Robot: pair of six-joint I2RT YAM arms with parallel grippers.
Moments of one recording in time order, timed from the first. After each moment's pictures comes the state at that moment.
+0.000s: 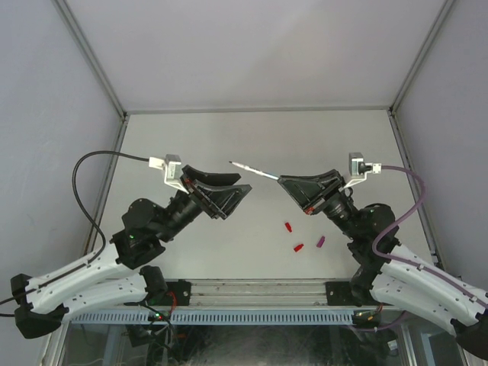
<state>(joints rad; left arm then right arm) -1.06 0.72 0.77 0.28 -0.14 -0.57 0.86 0.67 0.54 0.63 -0.04 0.84</state>
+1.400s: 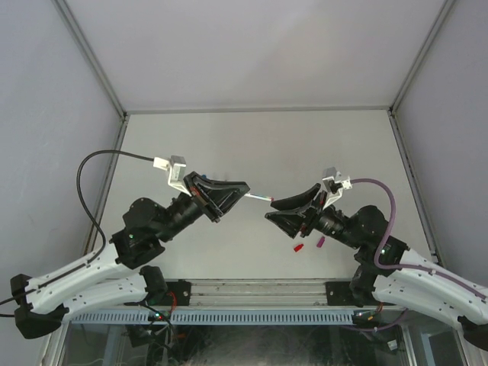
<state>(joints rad) -1.06 0.73 0.77 0.27 -0.07 -0.56 0.99 0.61 0.56 0.24 -0.13 0.53</state>
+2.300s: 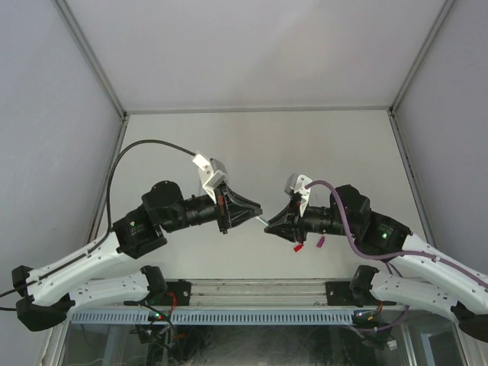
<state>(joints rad) -1.06 0.86 0.97 -0.14 0.22 -0.36 0.99 0.77 0.87 -0.36 -0.34 0.14</state>
